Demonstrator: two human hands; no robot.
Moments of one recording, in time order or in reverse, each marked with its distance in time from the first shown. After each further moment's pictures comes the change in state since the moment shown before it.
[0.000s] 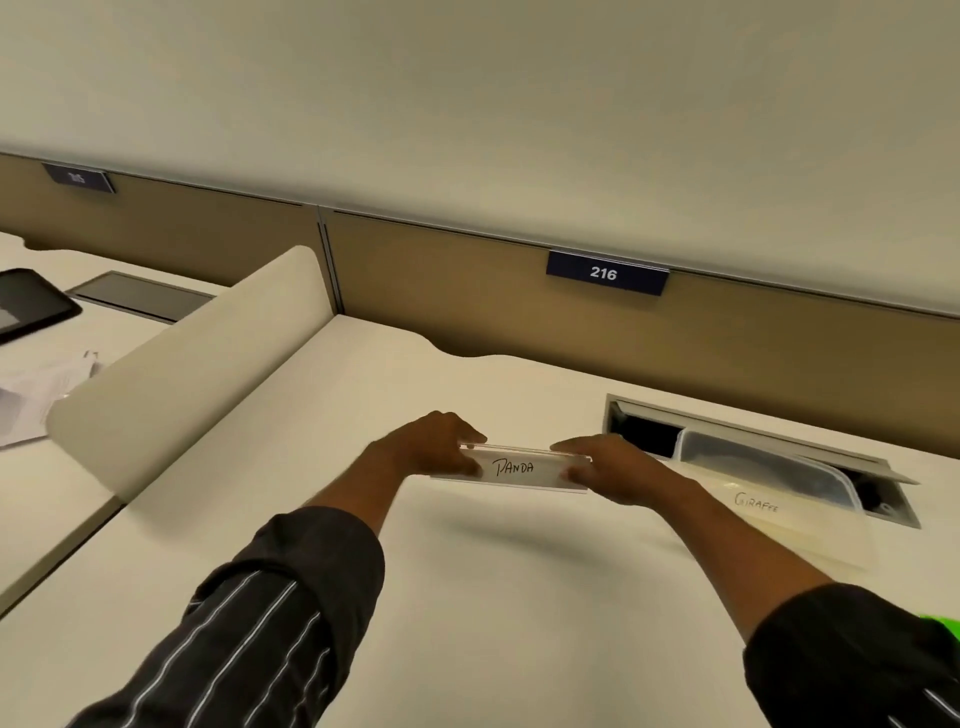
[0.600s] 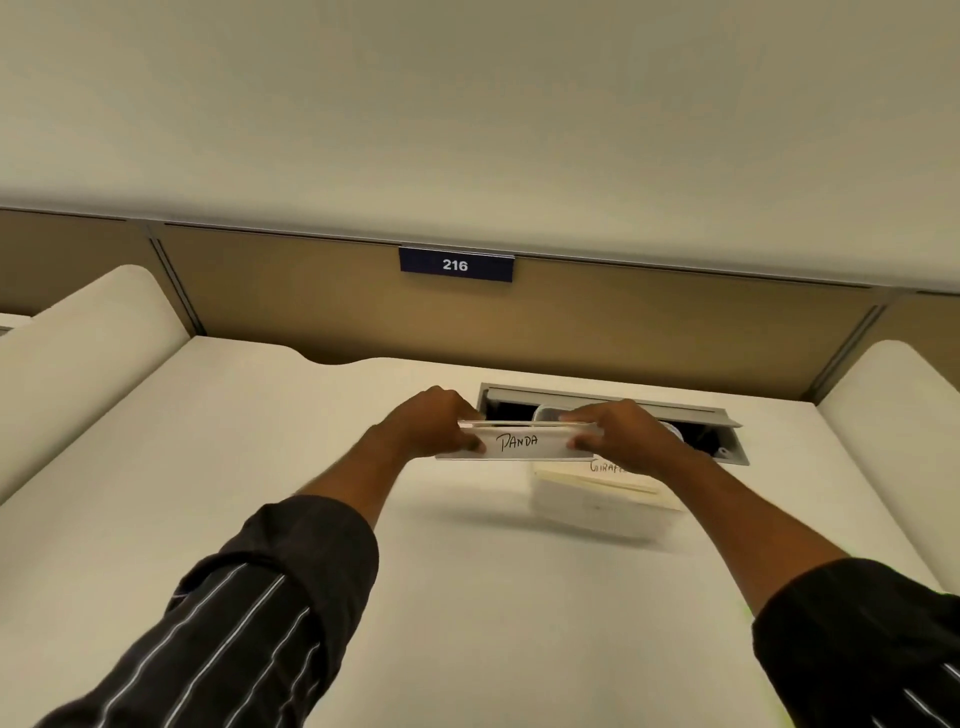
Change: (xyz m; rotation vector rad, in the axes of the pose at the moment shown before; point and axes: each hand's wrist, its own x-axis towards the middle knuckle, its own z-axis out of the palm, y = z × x) left_hand 0.067 0.181 0.052 0.145 0.072 0.195; right_hand -0.098 0.158 -0.077 0.072 0.254 0.202
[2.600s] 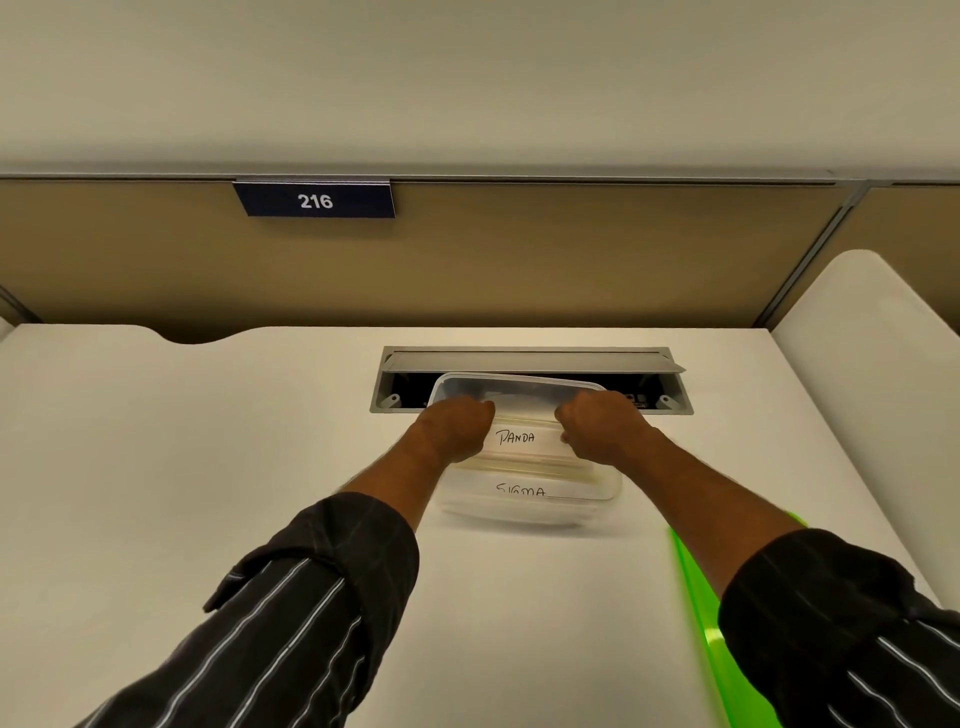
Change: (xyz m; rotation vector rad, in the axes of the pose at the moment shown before) left_hand 0.148 0.093 0.146 0.291 -0.124 0.144; right_hand 0.036 0.151 0.027 -0.732 -0.158 -0.046
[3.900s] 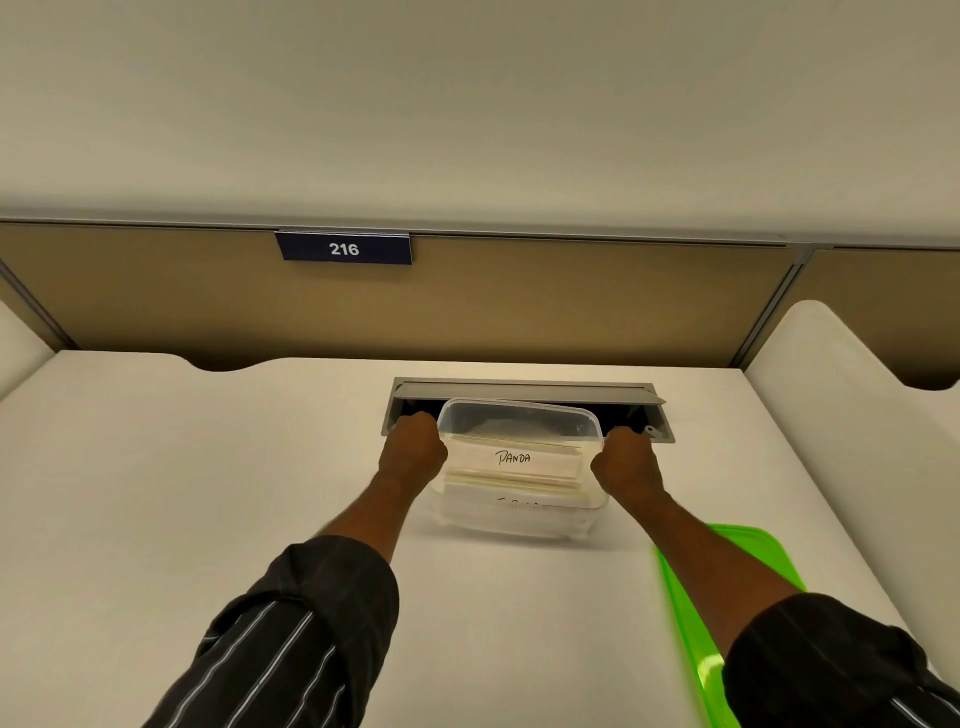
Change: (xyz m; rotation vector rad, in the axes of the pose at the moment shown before) left_hand -0.057 -0.020 -0.015 -0.499 0.334 -0.457; right_hand -0.047 -0.011 0.004 0.838 0.221 0.752
